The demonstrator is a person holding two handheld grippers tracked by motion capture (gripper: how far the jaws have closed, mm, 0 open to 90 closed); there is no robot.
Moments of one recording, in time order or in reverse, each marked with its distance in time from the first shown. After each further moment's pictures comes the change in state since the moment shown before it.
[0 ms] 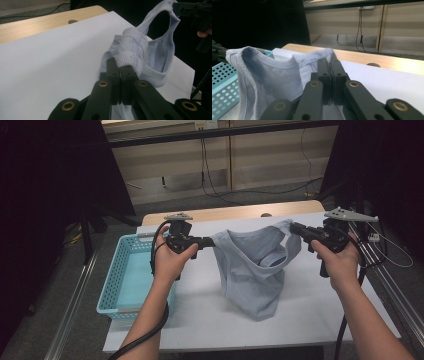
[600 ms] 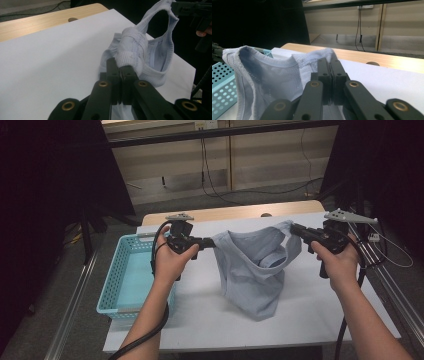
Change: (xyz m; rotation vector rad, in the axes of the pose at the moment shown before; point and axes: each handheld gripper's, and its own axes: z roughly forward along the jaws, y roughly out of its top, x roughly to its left) left arm 0.000 0.001 0.000 0.019 0.007 -0.002; right arm -0.001 -0.004 0.003 0.001 -0.005 0.002
